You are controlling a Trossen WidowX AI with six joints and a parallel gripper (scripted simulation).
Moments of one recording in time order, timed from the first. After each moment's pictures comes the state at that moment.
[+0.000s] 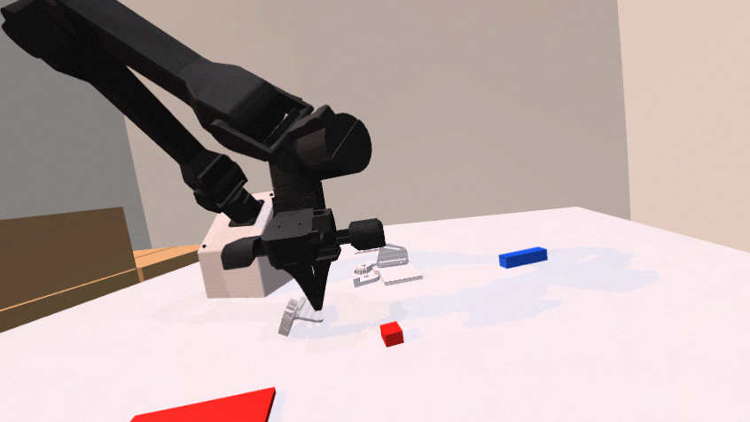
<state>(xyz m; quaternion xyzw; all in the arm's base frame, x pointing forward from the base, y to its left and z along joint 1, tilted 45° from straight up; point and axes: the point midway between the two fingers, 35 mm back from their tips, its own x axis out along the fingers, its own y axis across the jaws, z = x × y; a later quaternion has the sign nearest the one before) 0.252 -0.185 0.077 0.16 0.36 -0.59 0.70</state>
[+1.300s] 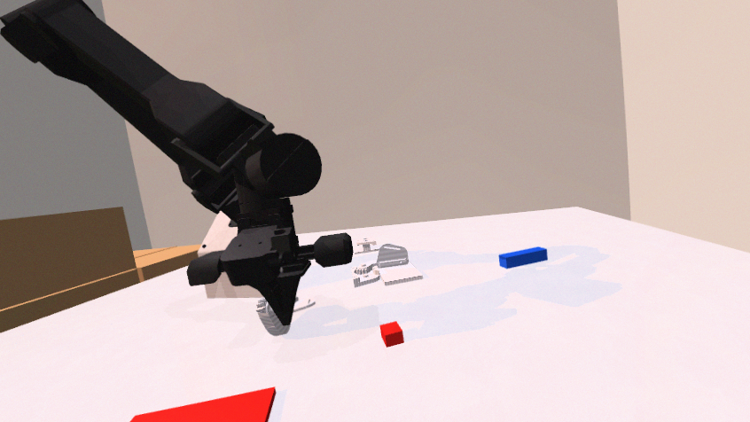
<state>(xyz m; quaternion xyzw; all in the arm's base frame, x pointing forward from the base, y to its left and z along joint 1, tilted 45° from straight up) 0.212 -0.204 0.077 0.16 0.36 -0.59 0.70</state>
